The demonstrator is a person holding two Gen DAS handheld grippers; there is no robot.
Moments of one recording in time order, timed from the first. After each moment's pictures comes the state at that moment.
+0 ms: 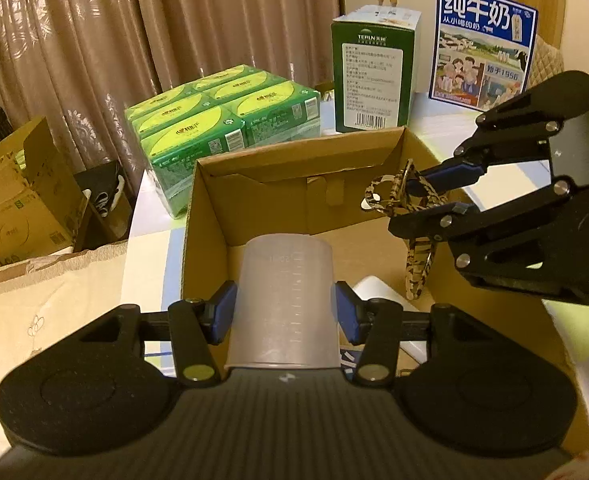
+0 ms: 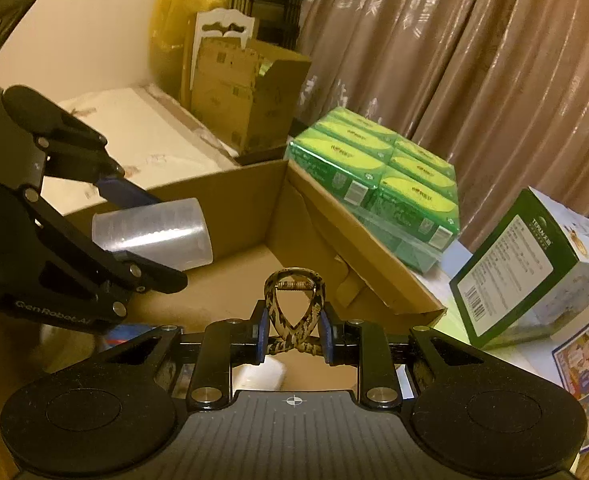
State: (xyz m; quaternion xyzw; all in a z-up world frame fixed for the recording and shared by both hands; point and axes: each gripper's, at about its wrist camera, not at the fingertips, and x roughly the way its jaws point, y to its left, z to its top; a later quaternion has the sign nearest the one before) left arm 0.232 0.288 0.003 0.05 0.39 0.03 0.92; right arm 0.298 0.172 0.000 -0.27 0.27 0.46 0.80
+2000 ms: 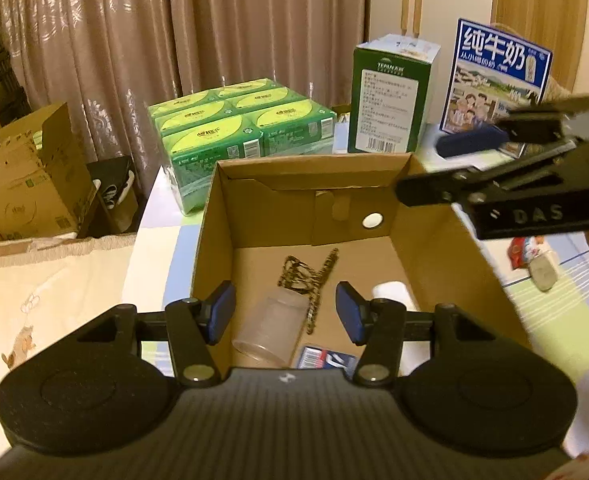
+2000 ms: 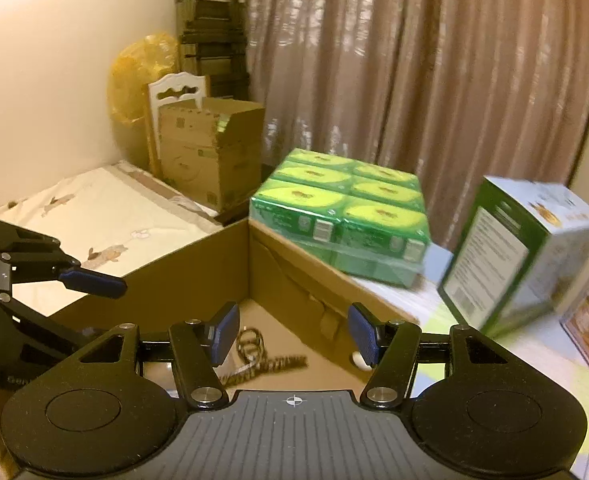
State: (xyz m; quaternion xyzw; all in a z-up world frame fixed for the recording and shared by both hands) left arm 0.204 0.289 0.019 -0.01 0.36 0.06 0.93; right arm 0.305 0.137 0.037 -0.14 0.27 0.44 0.85
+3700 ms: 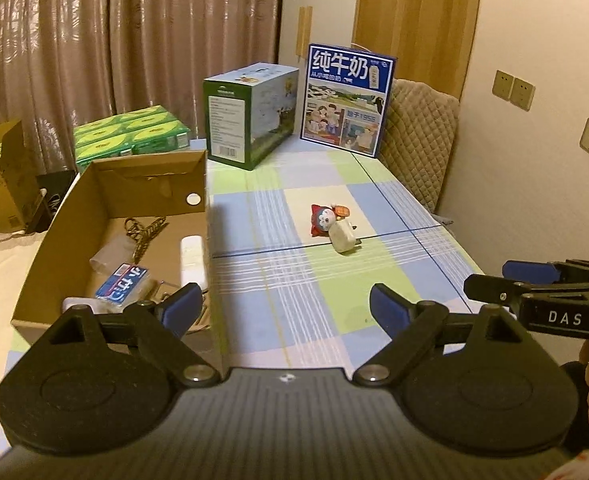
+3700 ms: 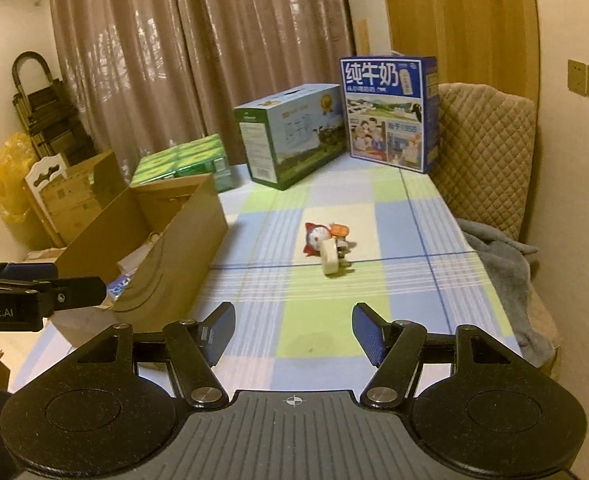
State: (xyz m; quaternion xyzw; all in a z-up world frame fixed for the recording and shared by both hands) left arm 0.043 0.072 0.078 -0.03 0.33 -0.02 0.94; right arm 0.078 -0.169 0.067 0.05 0.33 0.21 0.92
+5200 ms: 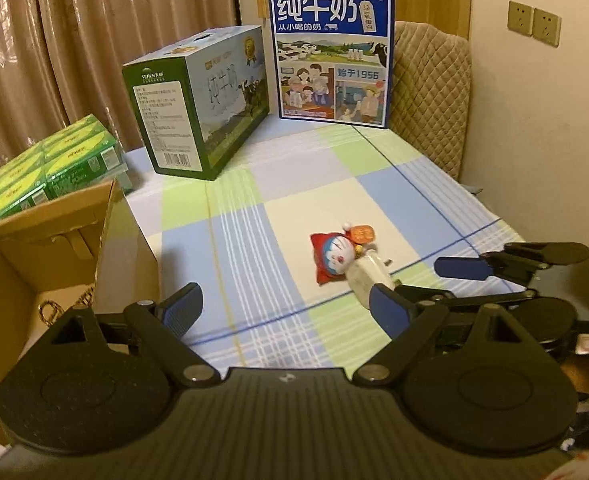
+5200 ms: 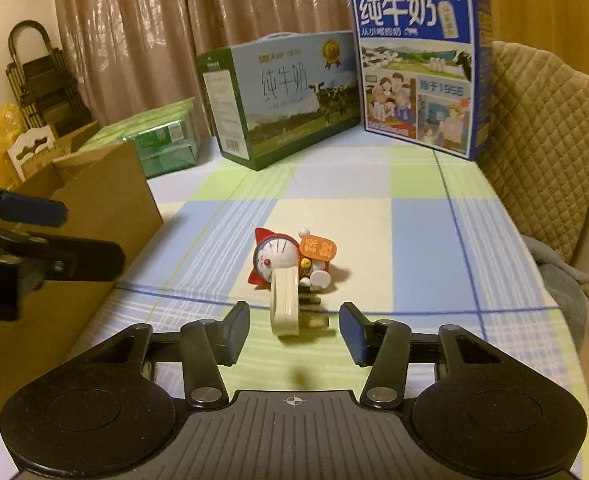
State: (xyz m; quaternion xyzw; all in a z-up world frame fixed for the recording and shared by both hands) left arm 0.260 0.040 -0.005 0.06 0.36 -0.04 0.93; right arm 0.296 -0.145 -0.078 0.02 0.35 0.25 0.90
